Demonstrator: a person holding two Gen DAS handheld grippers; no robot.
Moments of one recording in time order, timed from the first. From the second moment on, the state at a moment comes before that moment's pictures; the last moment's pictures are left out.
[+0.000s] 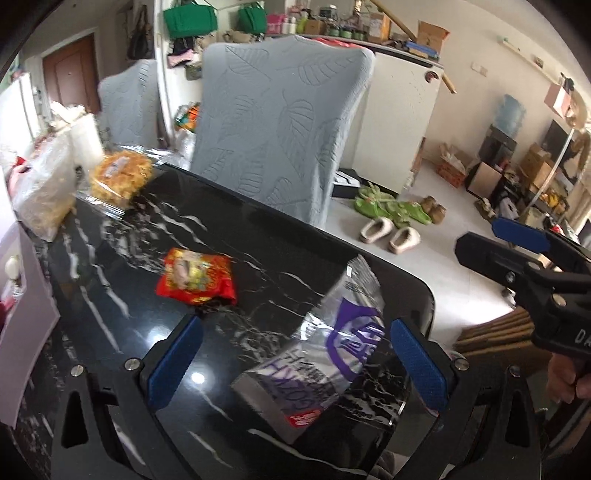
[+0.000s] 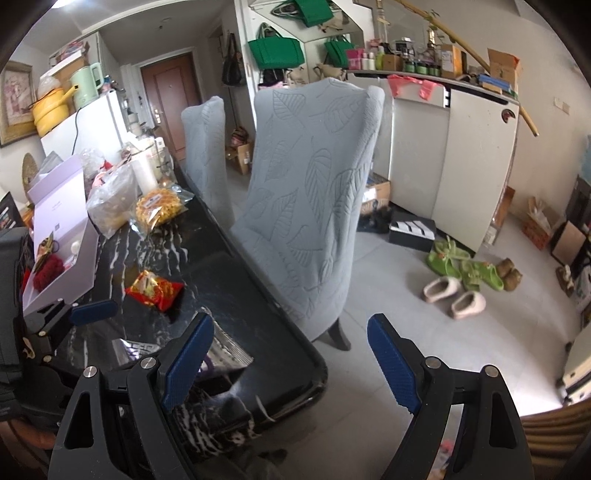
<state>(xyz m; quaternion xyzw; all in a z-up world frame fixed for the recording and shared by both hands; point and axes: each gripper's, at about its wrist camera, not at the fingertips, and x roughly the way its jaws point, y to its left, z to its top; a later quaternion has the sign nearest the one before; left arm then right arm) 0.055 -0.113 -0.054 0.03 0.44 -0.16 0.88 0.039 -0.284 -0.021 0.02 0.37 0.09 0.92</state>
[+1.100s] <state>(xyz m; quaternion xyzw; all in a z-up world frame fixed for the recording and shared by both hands) 0.011 -0.025 -0.072 -0.02 0.50 -0.07 0.86 0.071 -0.224 -0.030 -0.01 0.39 0.17 0.91</state>
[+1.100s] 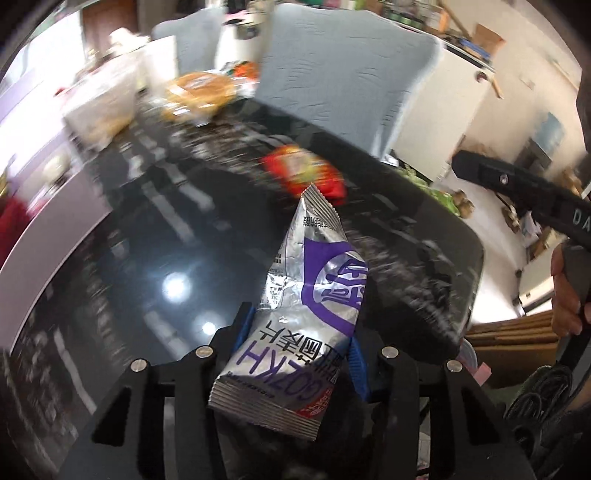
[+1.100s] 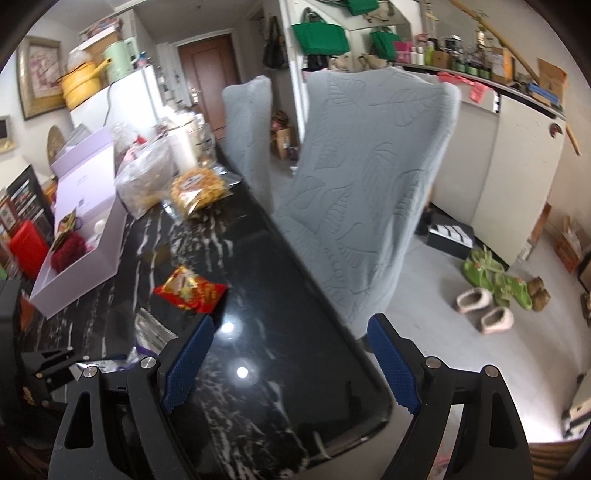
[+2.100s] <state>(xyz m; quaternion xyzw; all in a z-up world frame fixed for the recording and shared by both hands) 0.024 0.063 -0.073 -0.10 0.48 0.05 0.87 0.132 -0.100 -0.099 -0.09 0.42 0.26 0.86</state>
